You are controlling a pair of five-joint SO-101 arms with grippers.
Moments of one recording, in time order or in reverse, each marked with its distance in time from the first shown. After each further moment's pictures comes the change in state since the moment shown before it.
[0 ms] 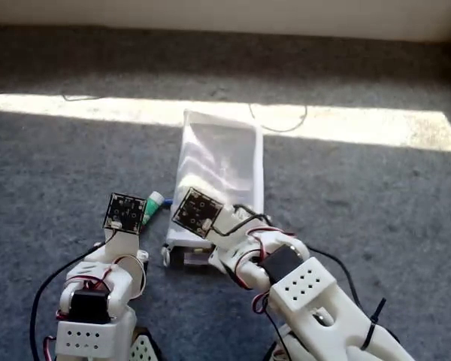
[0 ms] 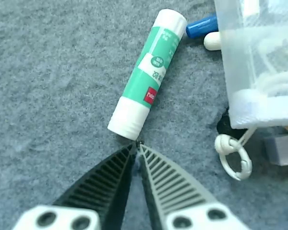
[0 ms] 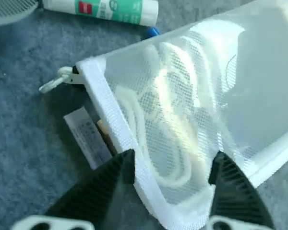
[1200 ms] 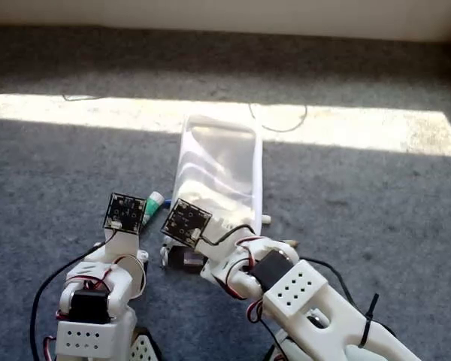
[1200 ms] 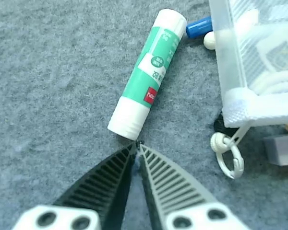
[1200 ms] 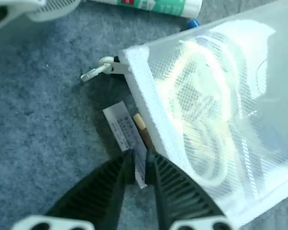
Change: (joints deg) left arm 0.0 0.0 0.0 0.0 0.0; right arm -5.8 0.9 0.4 1.7 -4.8
